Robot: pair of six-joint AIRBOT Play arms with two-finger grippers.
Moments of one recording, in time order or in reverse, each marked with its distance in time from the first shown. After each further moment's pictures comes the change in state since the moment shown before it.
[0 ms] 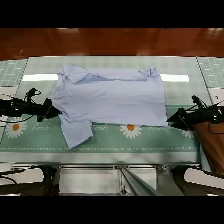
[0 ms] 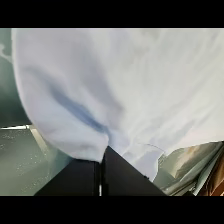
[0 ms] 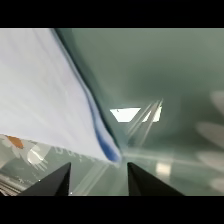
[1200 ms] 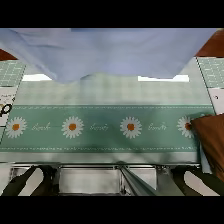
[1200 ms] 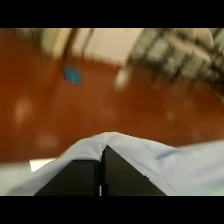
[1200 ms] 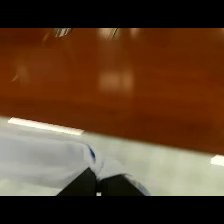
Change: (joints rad) left arm 0.025 0.593 0.784 -0.332 0.150 0.055; right arm 0.249 0.311 1.307 -0.091 0.027 0.158
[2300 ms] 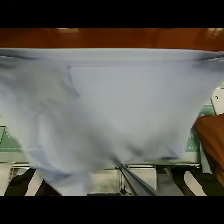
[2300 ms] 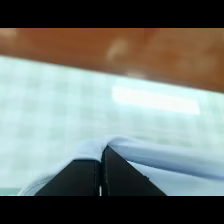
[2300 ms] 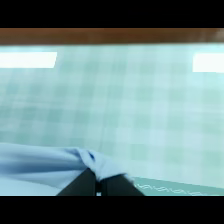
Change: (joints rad) left arm -0.062 0.154 -0.318 0.532 -0.124 -0.217; right arm 0.018 0.234 -0.607 -0.152 -0.005 0.017
